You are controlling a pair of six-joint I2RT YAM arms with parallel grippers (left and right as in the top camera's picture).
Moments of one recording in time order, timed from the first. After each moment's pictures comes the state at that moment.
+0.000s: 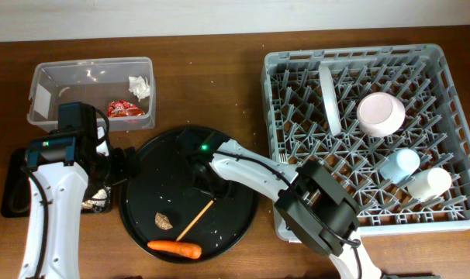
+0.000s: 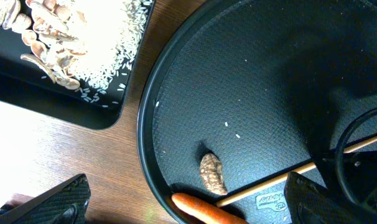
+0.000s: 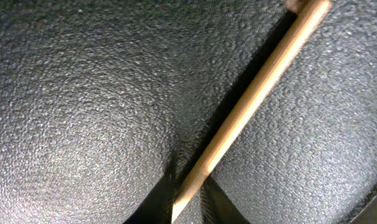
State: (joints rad) left arm 0.14 1.39 1.22 -1.26 0.02 -0.26; right arm 0.86 2.19 1.62 -1.02 -0.13 1.18
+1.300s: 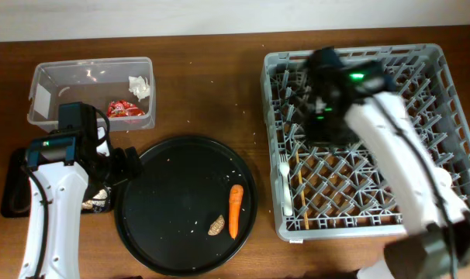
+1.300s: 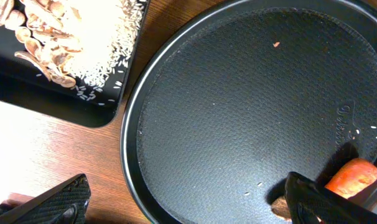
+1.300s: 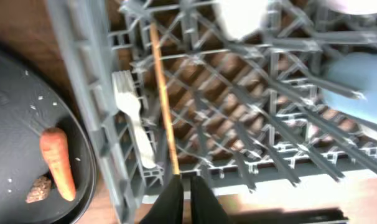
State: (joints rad) left arm 0.14 1.39 1.22 -1.26 0.03 -0.26; right arm 0.27 1.69 1.74 -1.54 0.05 0.37
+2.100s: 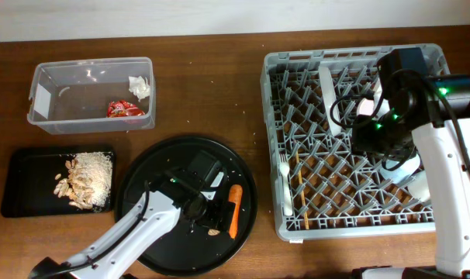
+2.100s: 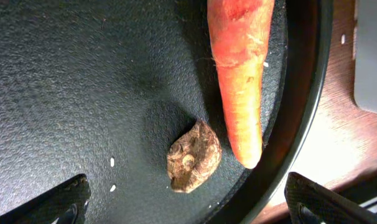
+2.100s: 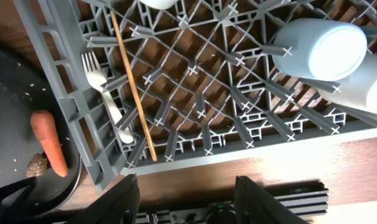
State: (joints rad) left arm -0.60 1.40 0.82 -0.85 0.18 -0.32; right arm 0.05 1.53 1.74 -1.66 -0.01 0.23
